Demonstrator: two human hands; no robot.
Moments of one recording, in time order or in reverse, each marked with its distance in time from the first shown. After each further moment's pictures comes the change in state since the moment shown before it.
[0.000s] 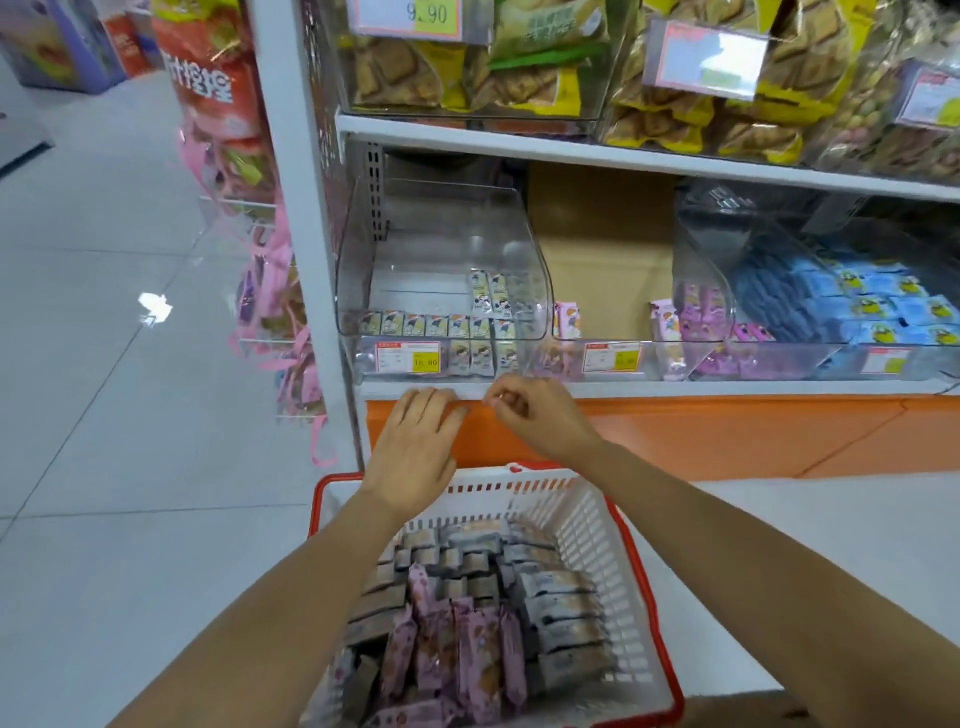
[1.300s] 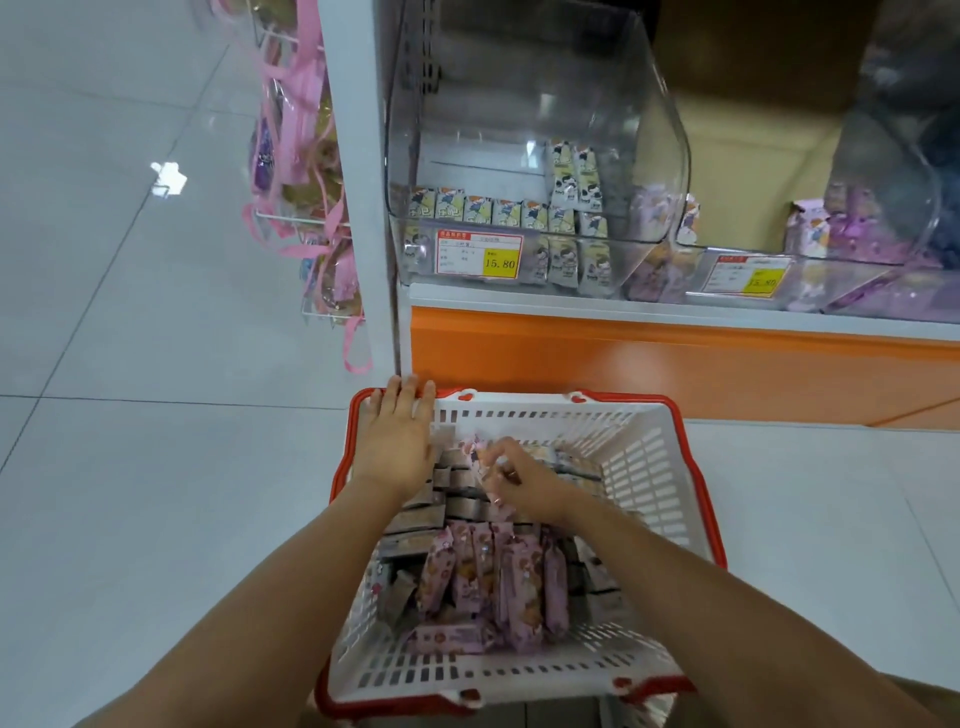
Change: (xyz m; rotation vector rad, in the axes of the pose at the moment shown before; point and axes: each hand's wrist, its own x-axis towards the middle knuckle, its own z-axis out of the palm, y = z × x) left_hand -0.072 -0.051 0.103 -0.050 -0.478 -0.411; right_hand -0.060 0.047 0.176 0.376 -0.611 0.443
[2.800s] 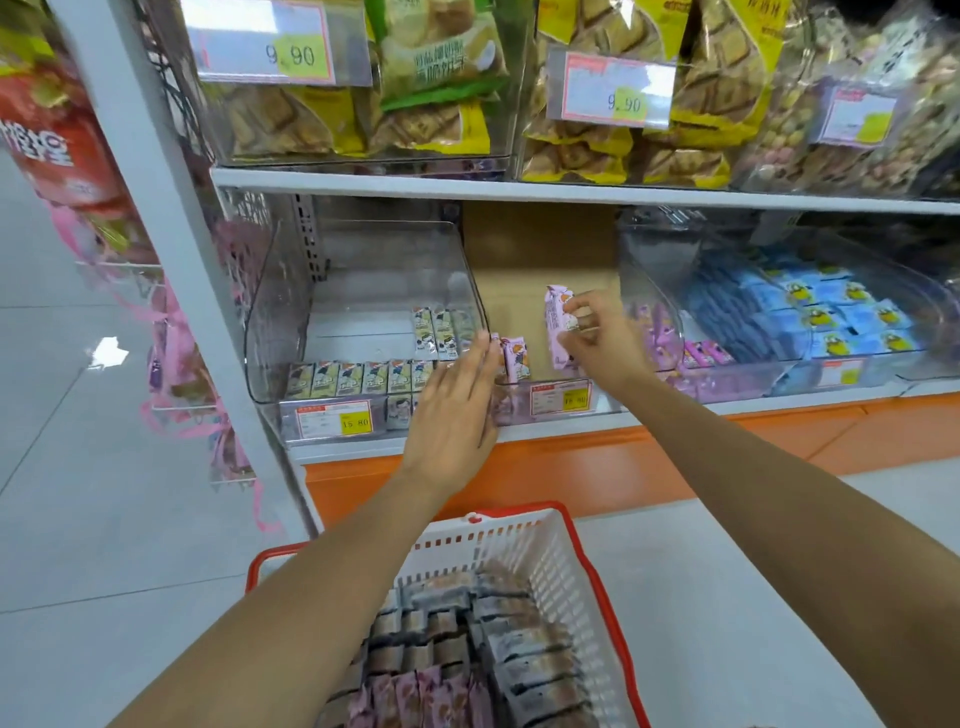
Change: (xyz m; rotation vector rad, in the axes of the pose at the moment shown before) left_hand 0.069 0.168 -0.162 -0.147 0.575 0.425; right_hand -0.094 -0.084 -0.297 -0.019 1.024 -0.236
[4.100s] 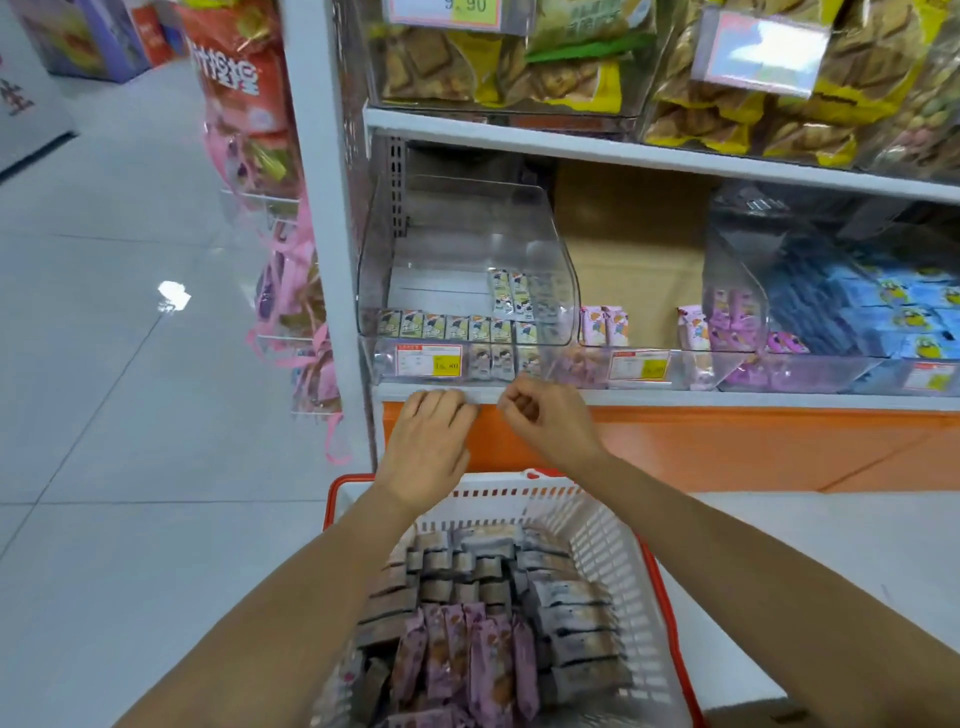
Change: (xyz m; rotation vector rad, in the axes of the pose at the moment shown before) left_hand -0.111 -0.073 -0.012 0.184 -0.025 0.031; right_hand -0.122 -0.044 0.115 -0.102 -0.295 -0.358
